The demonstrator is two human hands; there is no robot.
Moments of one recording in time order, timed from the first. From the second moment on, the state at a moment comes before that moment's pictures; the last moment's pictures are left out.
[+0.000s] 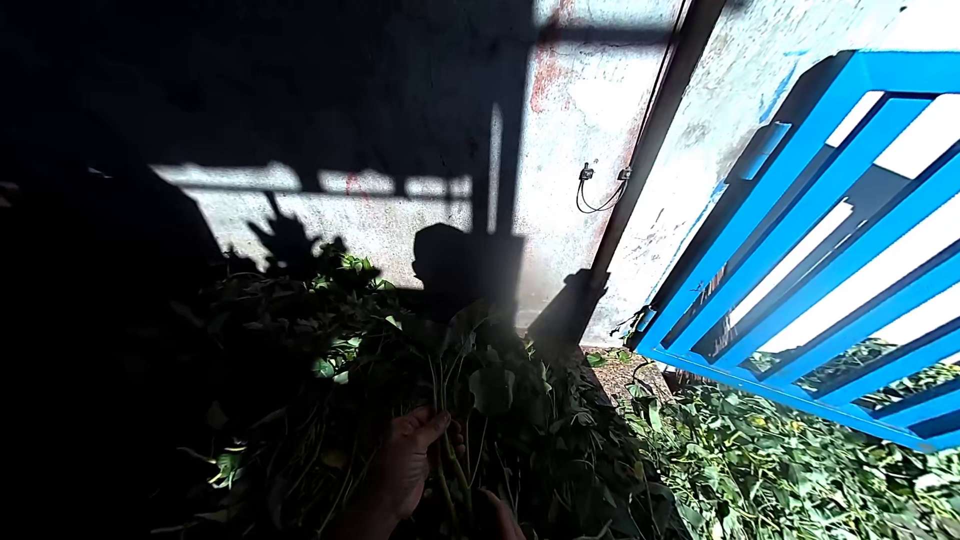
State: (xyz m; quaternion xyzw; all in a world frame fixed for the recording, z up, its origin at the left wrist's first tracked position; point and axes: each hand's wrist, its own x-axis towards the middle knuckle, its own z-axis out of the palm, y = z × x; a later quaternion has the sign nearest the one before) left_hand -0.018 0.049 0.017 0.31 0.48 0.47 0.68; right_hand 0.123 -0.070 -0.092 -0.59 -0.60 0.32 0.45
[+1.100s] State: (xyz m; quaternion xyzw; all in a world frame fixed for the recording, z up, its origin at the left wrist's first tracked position) left_hand -0.034 0.058 0.032 0.43 0.47 0.56 0.53; right_hand 0.197 -0.049 -0.062 -0.48 -0.27 0.59 0.59
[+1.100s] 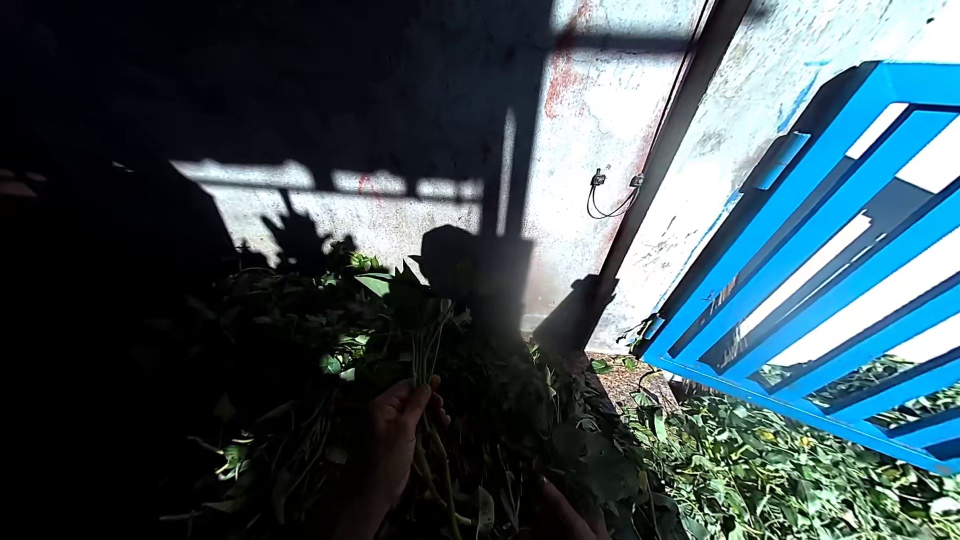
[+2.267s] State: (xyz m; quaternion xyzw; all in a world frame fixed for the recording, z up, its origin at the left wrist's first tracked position) left_hand -0.014 0.052 0.010 0.49 0.51 0.48 0.52; right_hand 0.200 -0.036 -0.052 -0.70 -0.68 0.20 -0.05
